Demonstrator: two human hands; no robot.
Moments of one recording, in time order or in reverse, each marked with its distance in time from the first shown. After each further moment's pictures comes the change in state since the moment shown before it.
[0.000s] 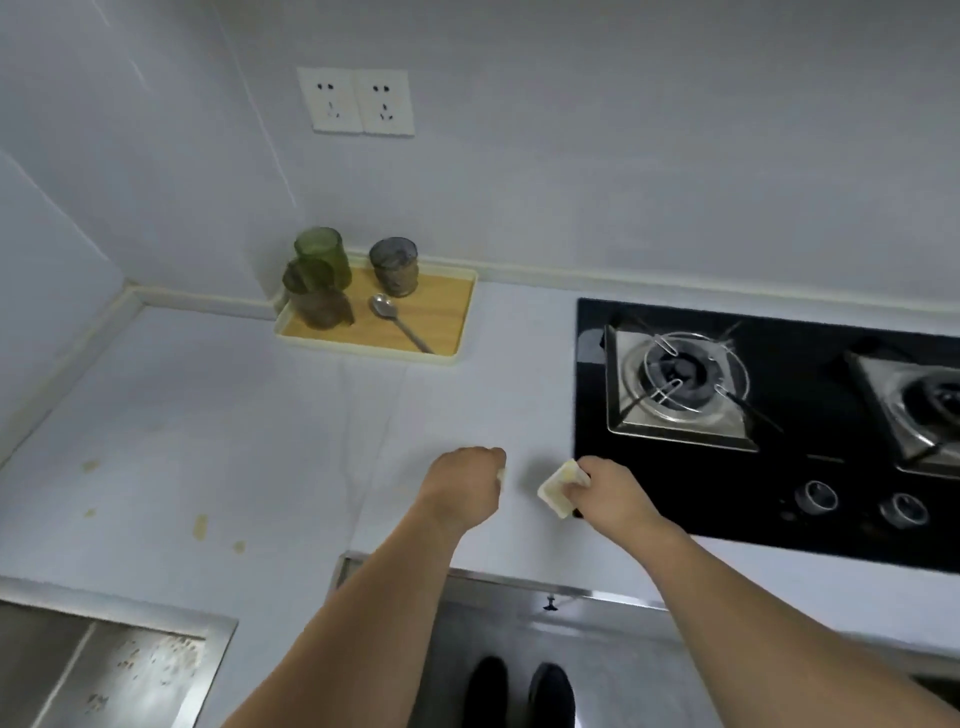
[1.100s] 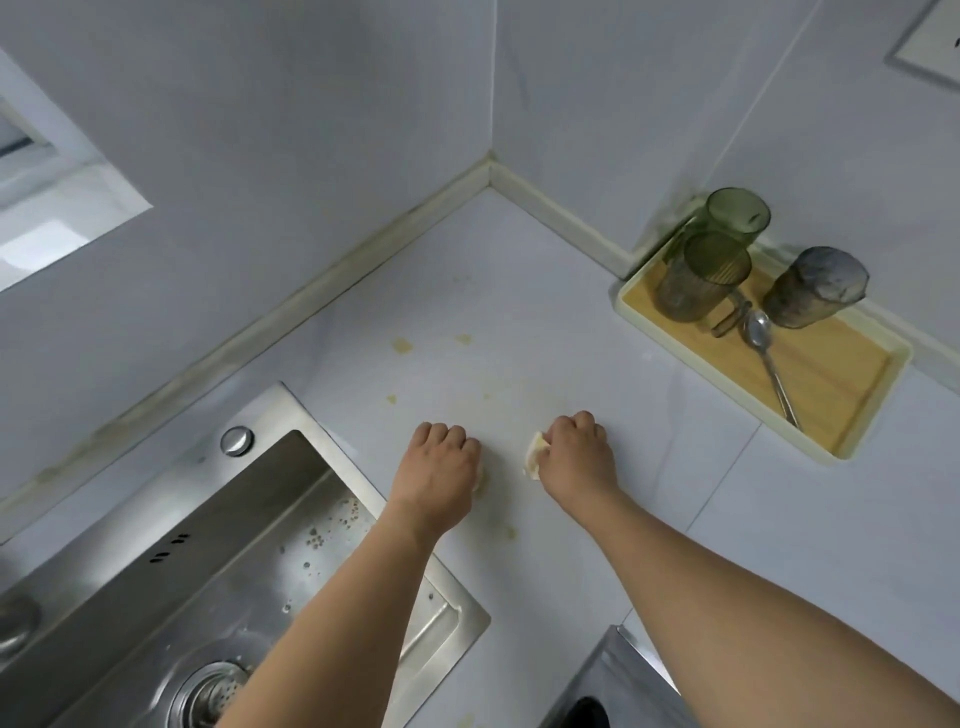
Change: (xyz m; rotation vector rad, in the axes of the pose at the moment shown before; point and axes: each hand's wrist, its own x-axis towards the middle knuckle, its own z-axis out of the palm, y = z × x) left_hand -0.122 -0.360 0.011 0.125 0.147 -0.461; right_hand 0.110 -0.289 0.316 -0.657 -0.177 -0.456
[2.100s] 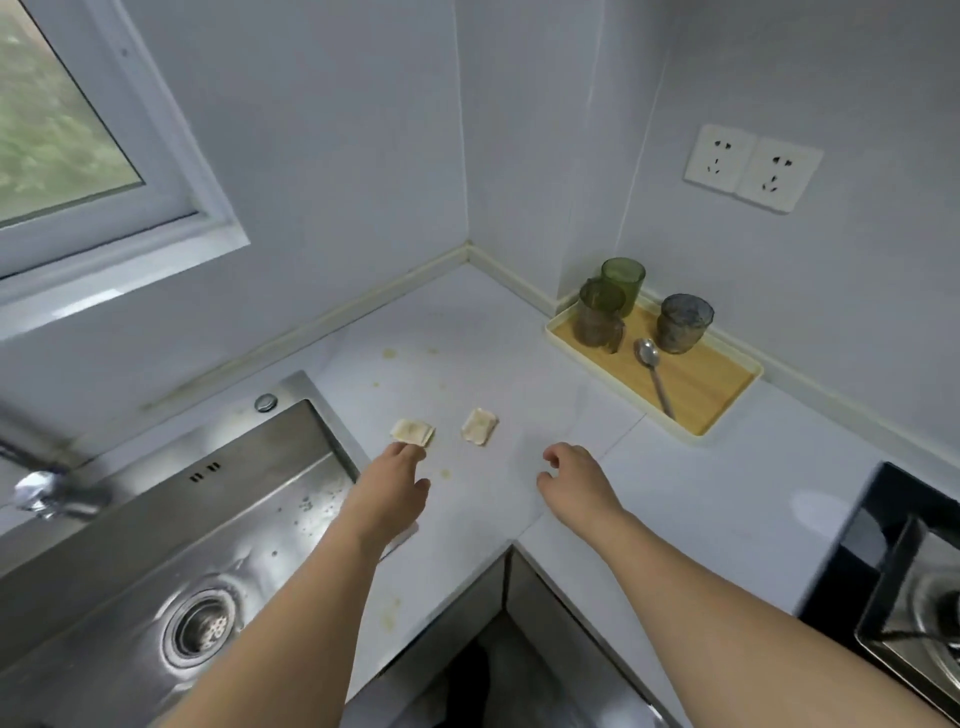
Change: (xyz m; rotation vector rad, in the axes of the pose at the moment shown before) left_hand -0.139 0.136 -0.073 -0.397 0.033 -0.446; right_hand -0.166 0.129 -0.070 0.348 -0.029 -0.167
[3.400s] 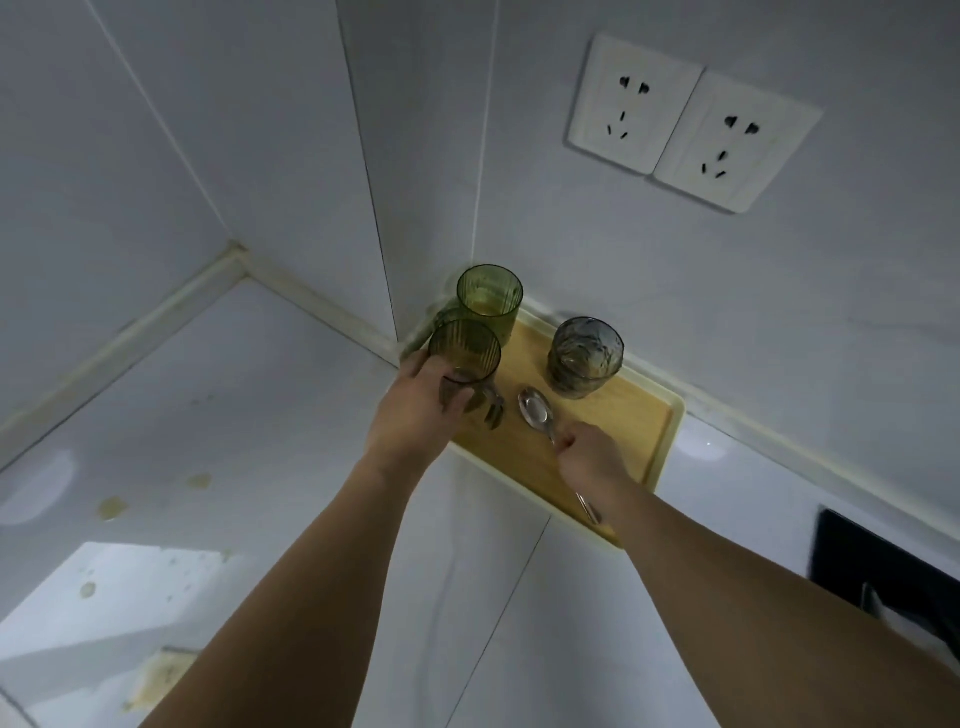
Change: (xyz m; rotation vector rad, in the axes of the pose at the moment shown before) left_hand 0.342 0.217 0.046 -0.272 0.040 0.297; right_hand 0.261 0.133 -0.129 0.114 0.149 0.501
